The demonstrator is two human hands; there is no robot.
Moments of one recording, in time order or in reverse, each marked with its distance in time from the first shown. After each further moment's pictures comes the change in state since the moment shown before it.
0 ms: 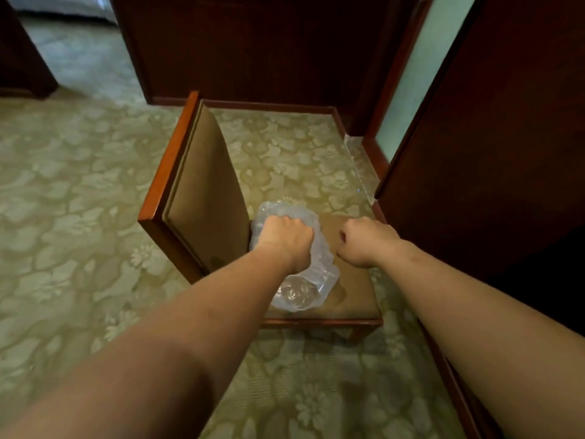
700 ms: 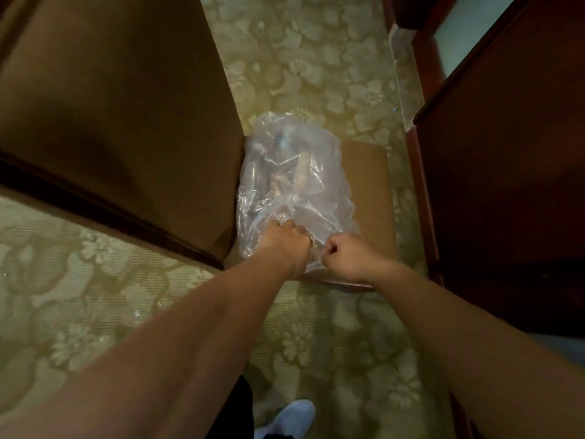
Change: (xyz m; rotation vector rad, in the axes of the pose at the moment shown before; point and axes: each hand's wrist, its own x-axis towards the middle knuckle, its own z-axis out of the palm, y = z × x) left_hand 0.109 0.032 0.204 -0.209 -0.428 0.077; right_hand 0.132 0.016 0.183 0.406 -0.377 -0.039
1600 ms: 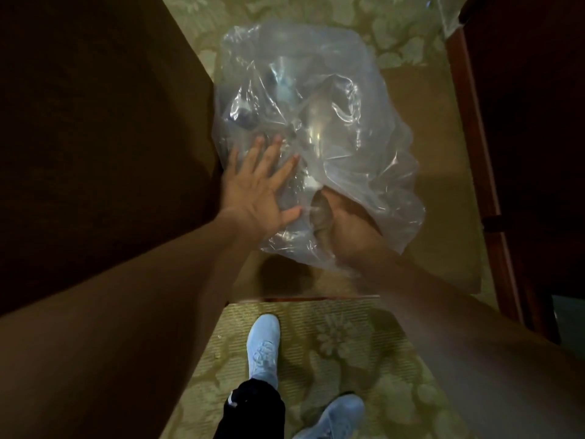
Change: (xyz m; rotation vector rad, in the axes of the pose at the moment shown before) left_hand 0.179 -0.133 0.077 0.084 0.124 -0.140; right_hand 0.215 0.021 0.078 0.102 0.129 -0.054
